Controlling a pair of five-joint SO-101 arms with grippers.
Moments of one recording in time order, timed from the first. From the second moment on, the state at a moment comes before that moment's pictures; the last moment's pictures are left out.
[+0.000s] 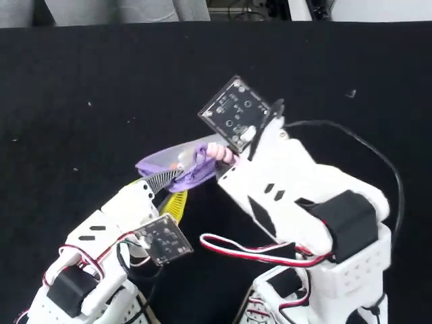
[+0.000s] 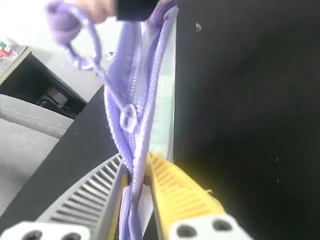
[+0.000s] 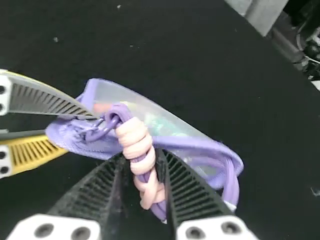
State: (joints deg) left arm 28.4 -99.5 68.4 56.1 -34.7; right arm -26.1 -40.7 -5.1 99.5 18.2
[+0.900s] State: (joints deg) left arm 22.6 -100.2 68.2 57.6 -32.0; right arm -9.8 -40.7 -5.1 93.4 22.2
